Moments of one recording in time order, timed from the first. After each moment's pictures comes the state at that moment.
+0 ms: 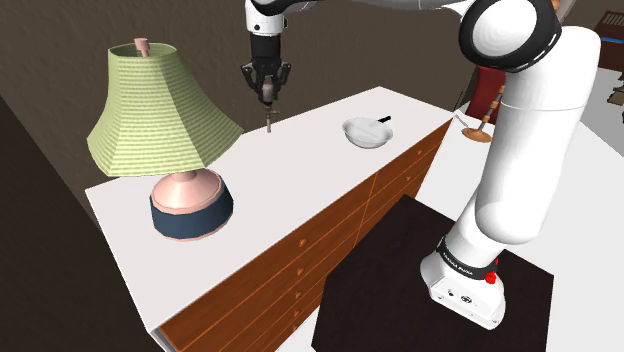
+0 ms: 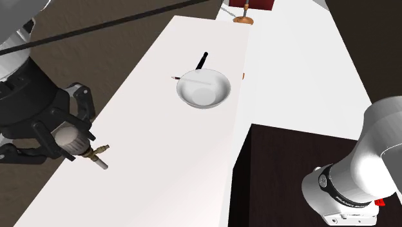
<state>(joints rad) 0.07 0.27 0.16 -1.45 -0.05 1.72 0.53</state>
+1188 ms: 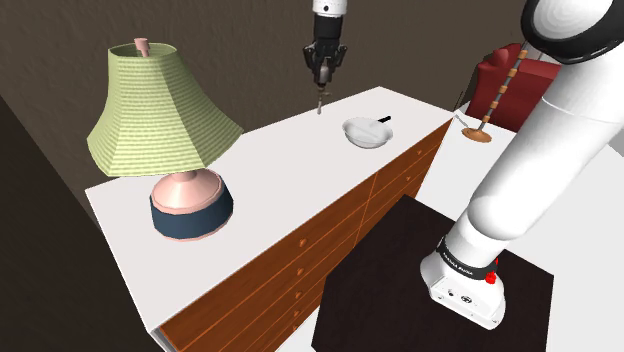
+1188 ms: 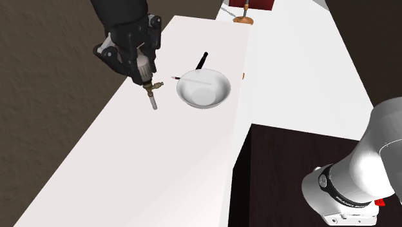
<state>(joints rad) -0.10 0.00 0.05 -1.70 -0.01 1.70 0.25</state>
